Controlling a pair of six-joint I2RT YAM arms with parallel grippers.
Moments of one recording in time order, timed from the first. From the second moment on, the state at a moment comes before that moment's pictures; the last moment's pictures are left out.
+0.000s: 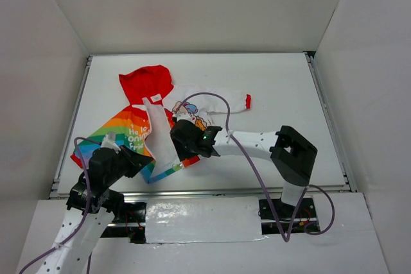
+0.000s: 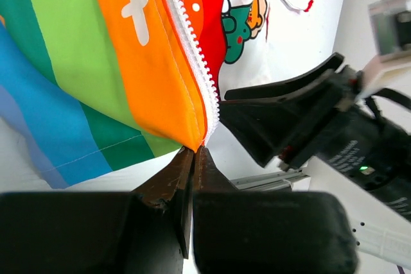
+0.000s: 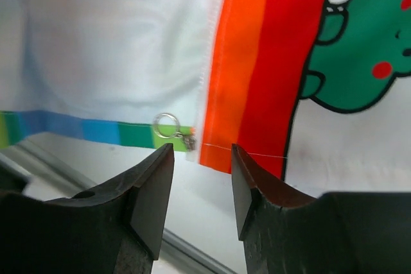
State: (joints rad) left arm -0.27 0.22 0.37 -0.69 0.19 -1.05; right arm 1.08 1.76 1.20 -0.35 0.16 0.58
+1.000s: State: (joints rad) left arm -0.27 0.24 0.37 -0.69 0.19 -0.97; right arm 1.15 1.92 1.32 -0.53 0.27 0.55
